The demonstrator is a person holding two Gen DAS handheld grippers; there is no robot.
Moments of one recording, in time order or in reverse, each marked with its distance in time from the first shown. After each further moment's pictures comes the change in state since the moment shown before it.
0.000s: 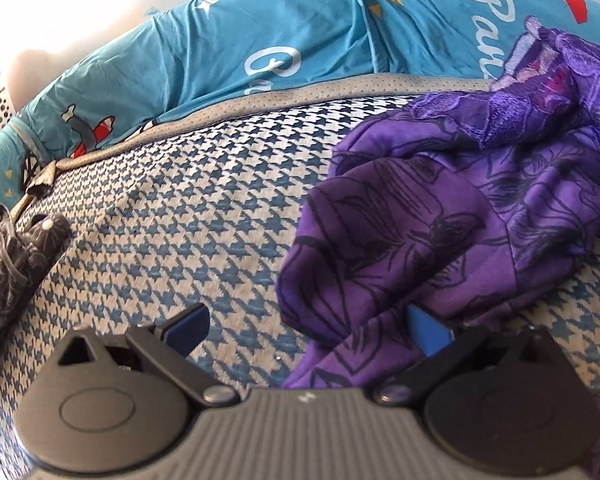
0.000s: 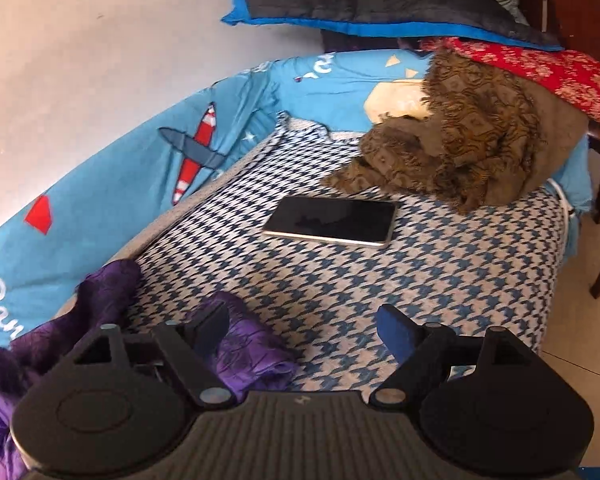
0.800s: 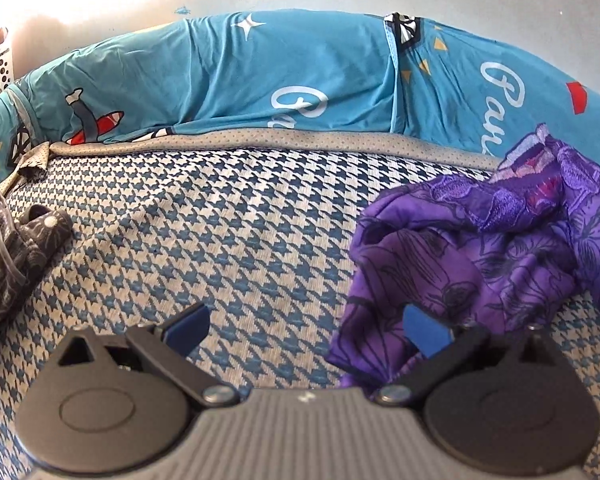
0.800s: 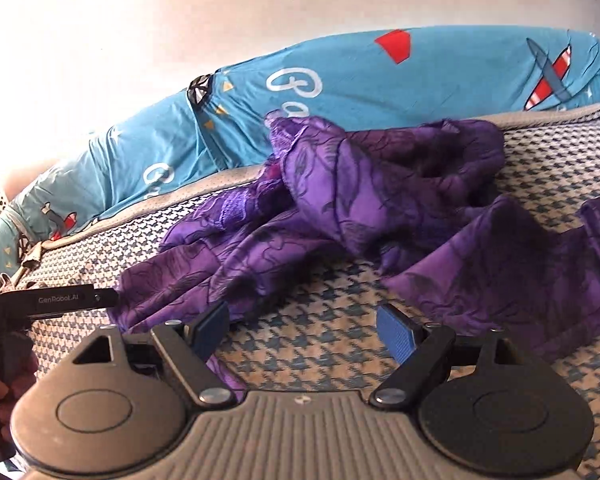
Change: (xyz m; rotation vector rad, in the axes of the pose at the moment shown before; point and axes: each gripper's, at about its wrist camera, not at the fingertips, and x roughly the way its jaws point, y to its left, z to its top) left arm -0.034 0.066 0.029 -0.122 -0.050 -0.167; right arm -0.023 0.188 -0.145 -0.464 0.235 0.625
